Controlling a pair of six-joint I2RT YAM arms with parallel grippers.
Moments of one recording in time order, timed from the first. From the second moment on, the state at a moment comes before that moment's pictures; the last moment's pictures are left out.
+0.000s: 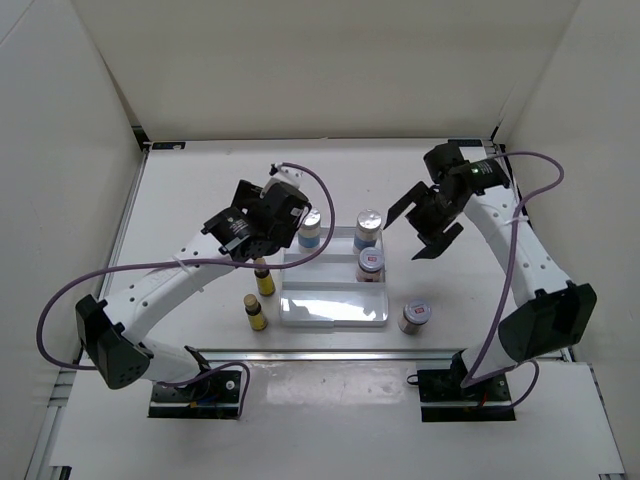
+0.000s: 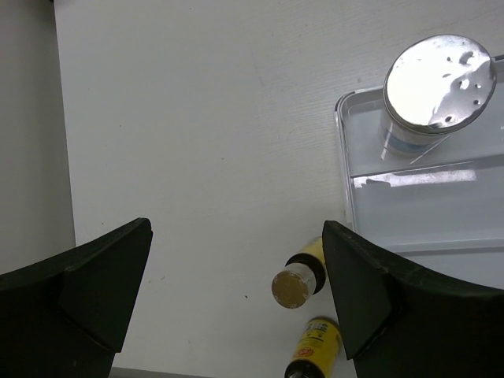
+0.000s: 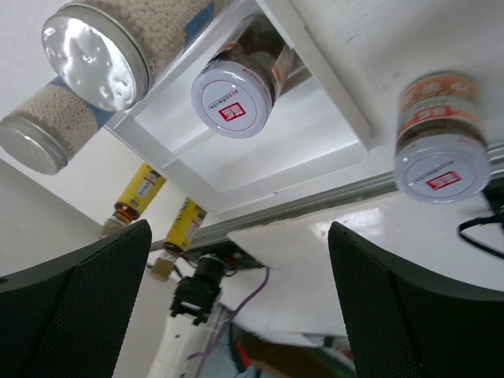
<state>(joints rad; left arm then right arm) -0.82 1.37 1.38 -0.87 -0.76 -0.18 0.34 1.51 1.56 -1.34 -0.20 1.12</state>
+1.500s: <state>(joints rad) -0.78 1.17 1.15 -1.31 -0.39 -1.04 0.48 1.29 0.92 -1.08 -0.01 0.73</state>
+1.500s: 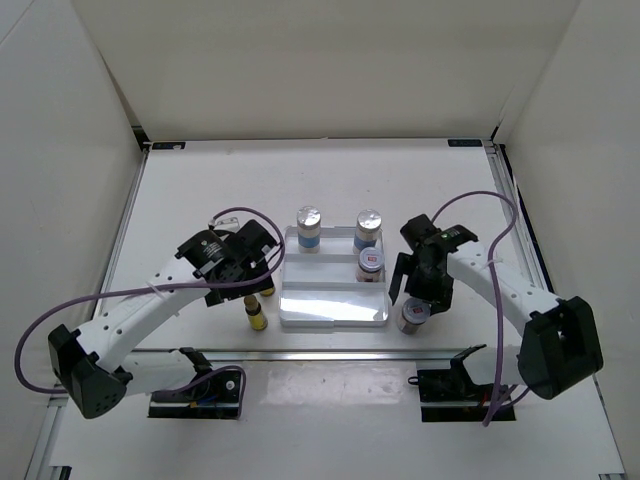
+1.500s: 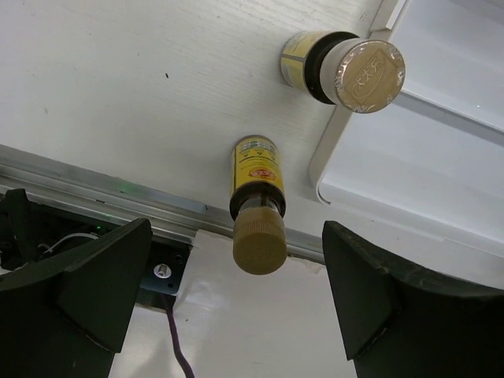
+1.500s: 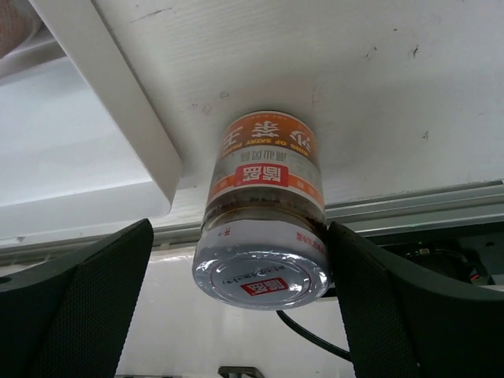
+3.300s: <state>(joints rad) -0.77 1.21 1.15 -1.27 -0.49 -0.81 1.04 1.95 1.67 -0.88 0.37 0.65</state>
